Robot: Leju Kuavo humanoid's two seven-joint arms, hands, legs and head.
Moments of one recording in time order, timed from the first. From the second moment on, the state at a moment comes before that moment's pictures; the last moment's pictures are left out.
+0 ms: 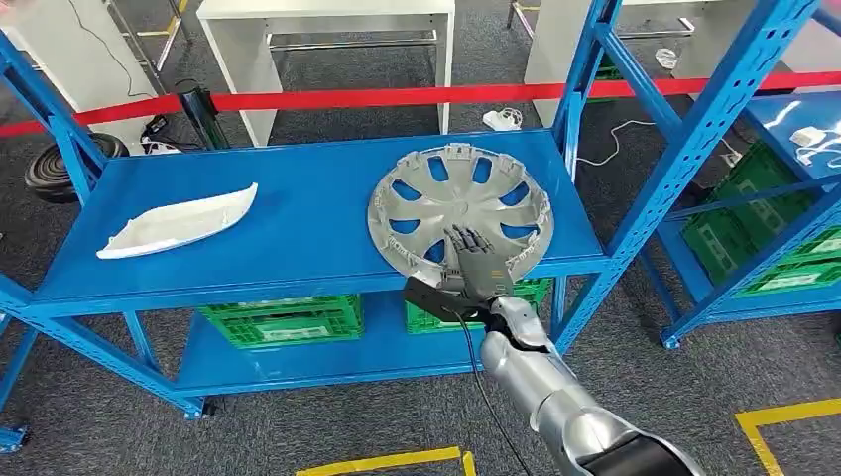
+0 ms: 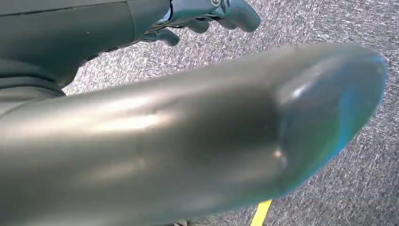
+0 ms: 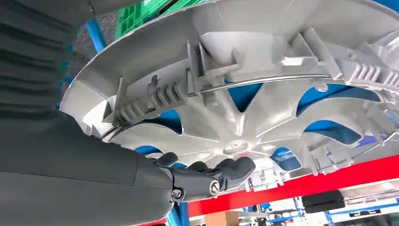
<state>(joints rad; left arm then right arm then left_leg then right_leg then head) -0.11 -0.23 1.09 -0.18 -0.60 0.49 -0.35 -0.55 0.09 0.26 -0.41 1.08 -0.14 -0.36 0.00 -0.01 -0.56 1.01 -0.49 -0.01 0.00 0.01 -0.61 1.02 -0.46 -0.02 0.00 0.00</state>
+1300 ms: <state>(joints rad) -0.11 -0.20 1.25 -0.18 -0.42 0.52 -0.38 -0.56 0.08 0.28 -0.38 1.11 -0.14 -0.38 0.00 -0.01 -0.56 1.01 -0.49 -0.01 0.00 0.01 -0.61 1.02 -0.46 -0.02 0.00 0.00</state>
